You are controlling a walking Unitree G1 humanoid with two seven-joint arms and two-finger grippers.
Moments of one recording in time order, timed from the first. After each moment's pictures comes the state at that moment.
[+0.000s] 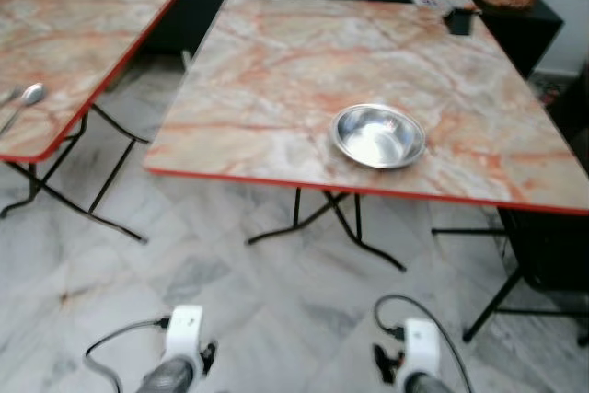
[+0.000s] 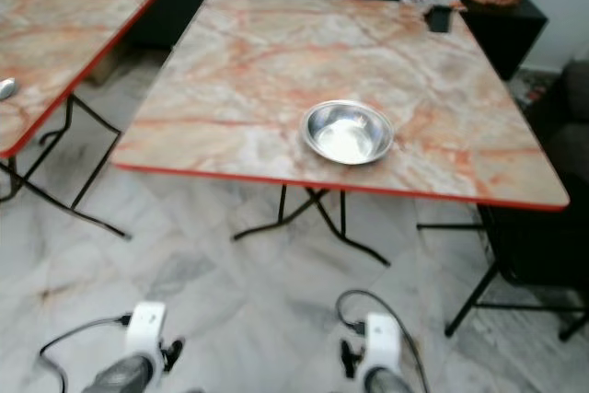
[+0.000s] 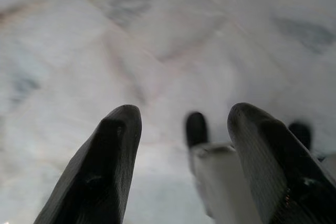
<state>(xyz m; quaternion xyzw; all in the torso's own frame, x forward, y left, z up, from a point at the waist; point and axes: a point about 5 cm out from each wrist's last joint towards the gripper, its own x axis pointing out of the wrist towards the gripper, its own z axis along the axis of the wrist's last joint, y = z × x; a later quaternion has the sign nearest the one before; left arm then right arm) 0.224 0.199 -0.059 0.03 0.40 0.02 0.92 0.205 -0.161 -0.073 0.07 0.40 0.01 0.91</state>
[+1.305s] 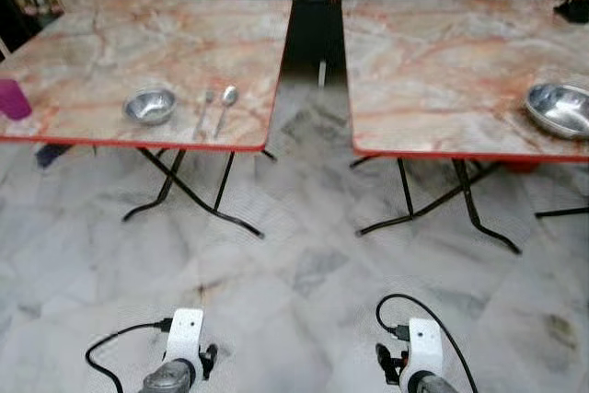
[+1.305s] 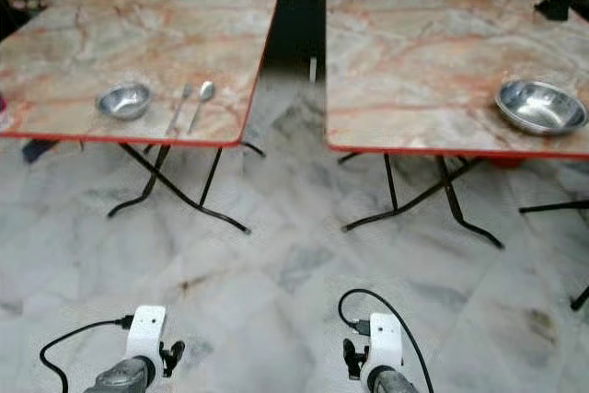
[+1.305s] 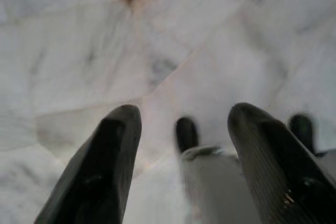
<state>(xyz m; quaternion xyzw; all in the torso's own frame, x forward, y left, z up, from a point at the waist) 0.217 0.198 -0.063 0.03 0.40 0.01 0.91 0.198 -0.162 -0.077 0.06 0.41 0.01 0.91</state>
